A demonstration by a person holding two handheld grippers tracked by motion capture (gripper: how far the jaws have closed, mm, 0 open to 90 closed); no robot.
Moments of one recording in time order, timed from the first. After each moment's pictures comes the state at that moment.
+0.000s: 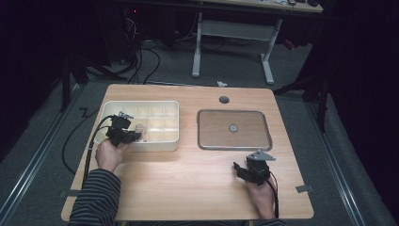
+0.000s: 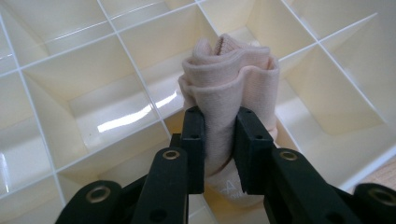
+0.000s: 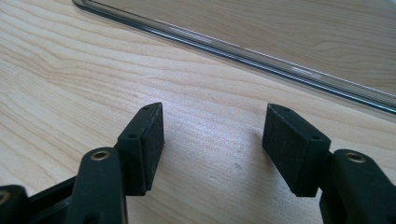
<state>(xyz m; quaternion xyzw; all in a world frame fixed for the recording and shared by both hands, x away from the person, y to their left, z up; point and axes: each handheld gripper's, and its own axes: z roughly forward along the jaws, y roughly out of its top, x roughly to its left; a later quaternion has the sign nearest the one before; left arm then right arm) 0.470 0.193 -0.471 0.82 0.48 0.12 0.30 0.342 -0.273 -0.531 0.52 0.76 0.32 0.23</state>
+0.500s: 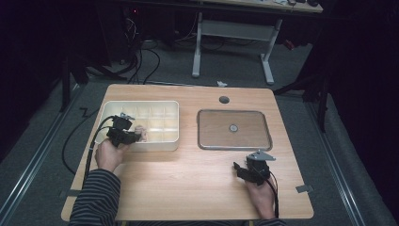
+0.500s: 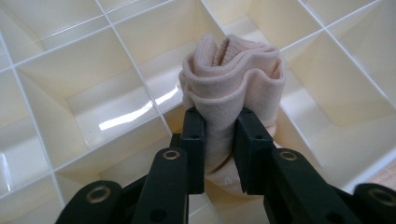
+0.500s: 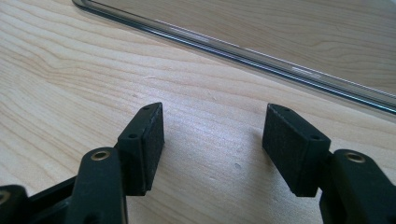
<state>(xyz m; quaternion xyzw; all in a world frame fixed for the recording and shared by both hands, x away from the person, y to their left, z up) 0.470 0.189 -0.474 0.83 0.47 0.12 0.28 0.342 -0.273 -0.531 0.52 0.76 0.32 0.23</state>
